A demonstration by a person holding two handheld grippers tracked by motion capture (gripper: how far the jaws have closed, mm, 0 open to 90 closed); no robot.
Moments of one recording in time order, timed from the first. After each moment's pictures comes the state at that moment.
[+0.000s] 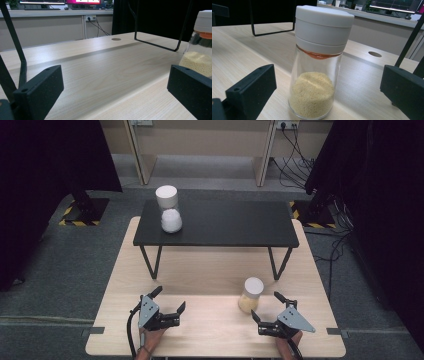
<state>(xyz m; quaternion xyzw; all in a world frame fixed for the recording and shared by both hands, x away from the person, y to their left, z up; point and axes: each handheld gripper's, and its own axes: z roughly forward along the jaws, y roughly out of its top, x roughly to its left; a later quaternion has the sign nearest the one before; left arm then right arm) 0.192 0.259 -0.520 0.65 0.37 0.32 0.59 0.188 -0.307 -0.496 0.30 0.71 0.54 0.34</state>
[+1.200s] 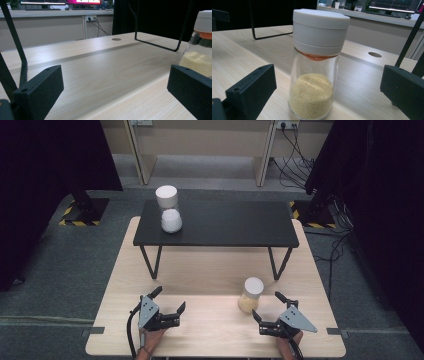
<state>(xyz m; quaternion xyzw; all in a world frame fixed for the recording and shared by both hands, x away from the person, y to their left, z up) 0.191 0.258 -0.520 0.64 0.37 0.32 0.59 0.189 -0.312 -0.498 0.30 0.70 0.55 0.33</state>
